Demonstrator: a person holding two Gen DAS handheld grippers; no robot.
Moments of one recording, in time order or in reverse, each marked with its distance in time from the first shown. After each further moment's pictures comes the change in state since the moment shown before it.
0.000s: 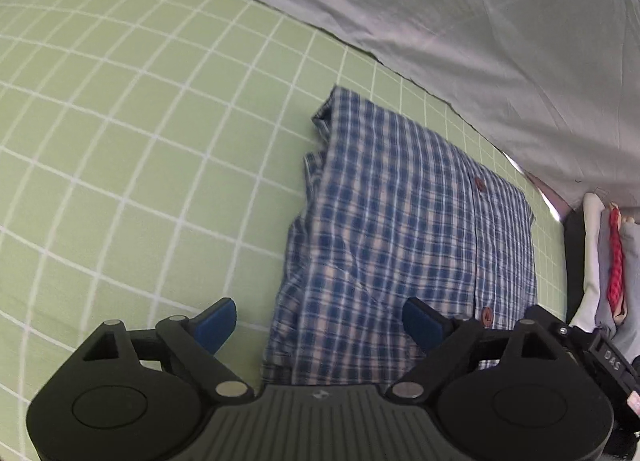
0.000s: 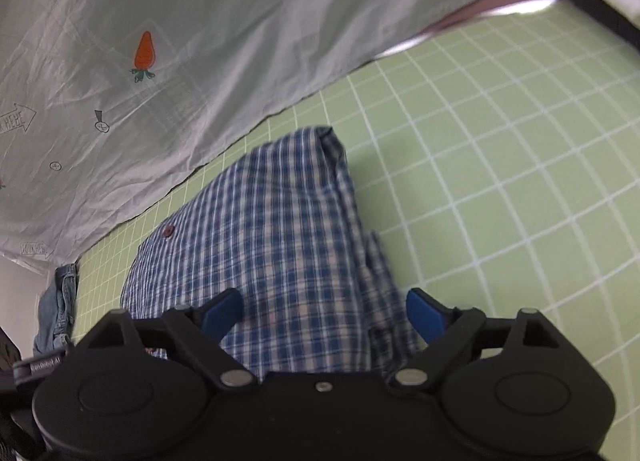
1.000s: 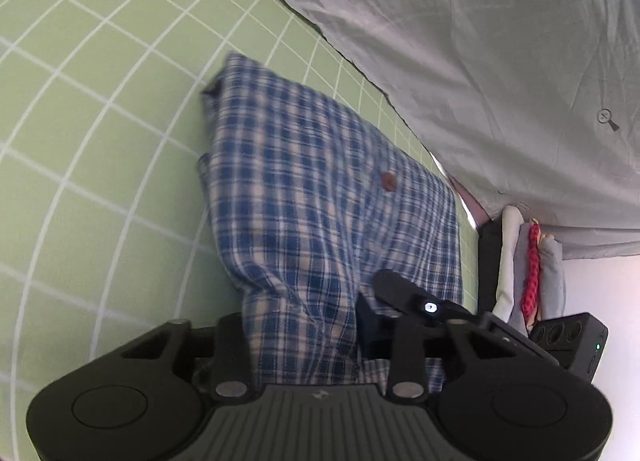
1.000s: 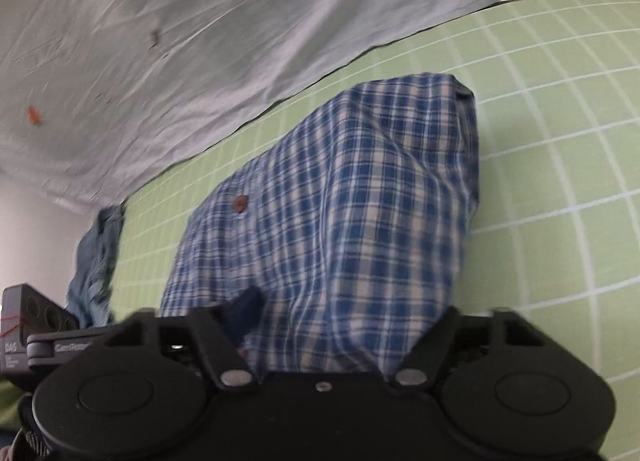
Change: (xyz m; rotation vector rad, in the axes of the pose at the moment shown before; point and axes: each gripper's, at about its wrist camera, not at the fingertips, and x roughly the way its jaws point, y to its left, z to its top) left arm 0.006 0.001 -0.009 -0.074 0.033 -0.289; right arm 0.063 0.055 -0.005 -0.135 0.170 0.213
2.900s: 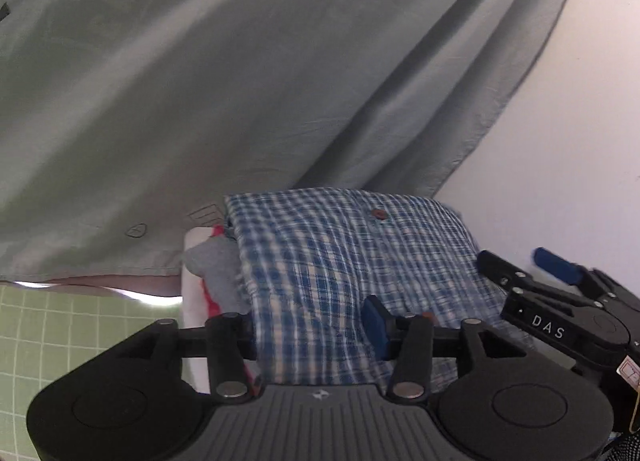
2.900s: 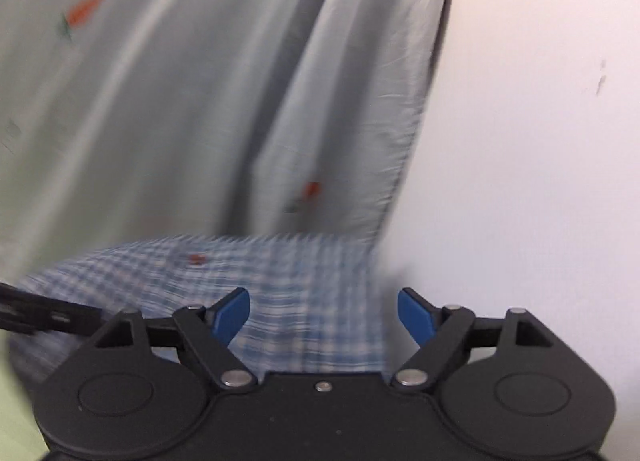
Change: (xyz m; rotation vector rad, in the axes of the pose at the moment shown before) left arm 0.300 -0.513 -0.181 0.643 -0.336 -0.005; right arm -0.439 -0.308 0.162 -0.519 -0.767 -0.892
